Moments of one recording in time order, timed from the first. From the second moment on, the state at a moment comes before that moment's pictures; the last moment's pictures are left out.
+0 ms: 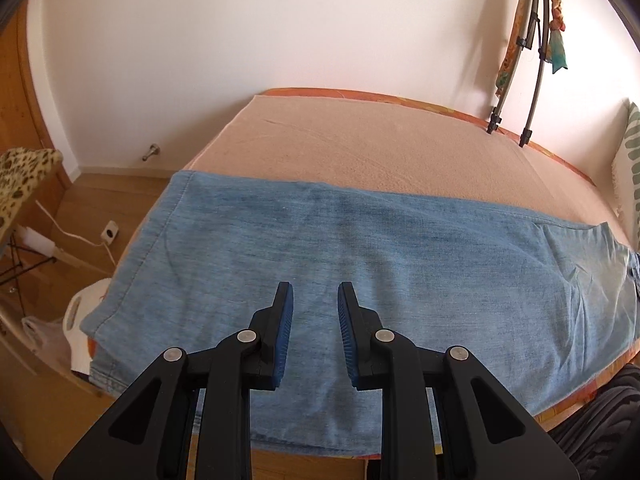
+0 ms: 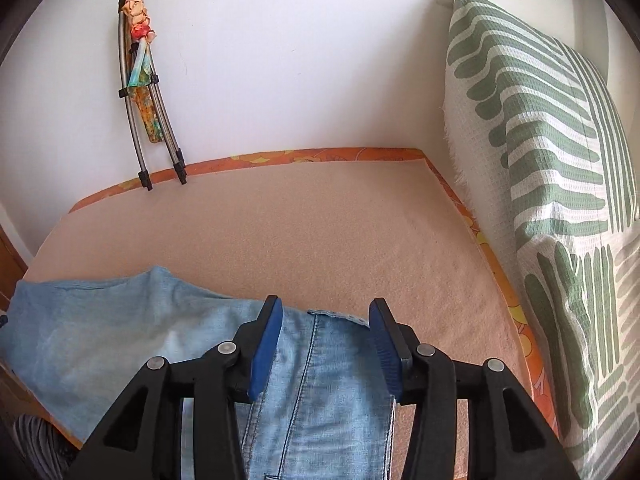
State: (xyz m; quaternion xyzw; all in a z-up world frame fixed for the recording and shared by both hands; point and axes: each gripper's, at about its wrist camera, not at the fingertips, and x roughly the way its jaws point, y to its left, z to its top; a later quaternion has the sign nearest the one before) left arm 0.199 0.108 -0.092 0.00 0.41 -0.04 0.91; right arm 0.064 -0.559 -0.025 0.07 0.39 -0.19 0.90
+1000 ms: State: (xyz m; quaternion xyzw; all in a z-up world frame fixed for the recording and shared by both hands) left arm 0.214 0.176 -0.130 -0.04 0.42 -0.03 0.91; right arm 0.284 -0.277 -0.138 -0.21 0.53 0.26 0.78
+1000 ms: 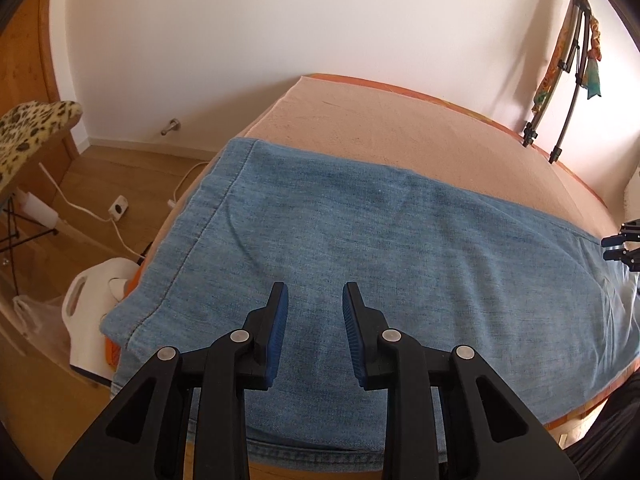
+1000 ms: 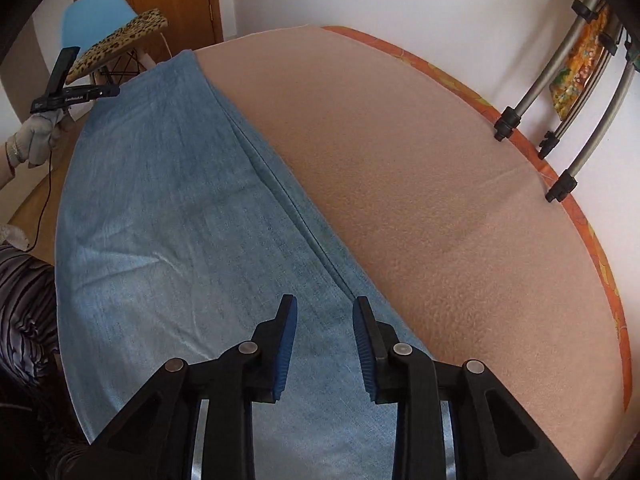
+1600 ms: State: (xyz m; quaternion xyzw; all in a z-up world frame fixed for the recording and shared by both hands) left arm 0.216 0.174 -0.144 -0.04 0.42 -0.03 0.91; right arm 0.282 -0.263 -0.137 -0.26 0.52 0.24 0.78
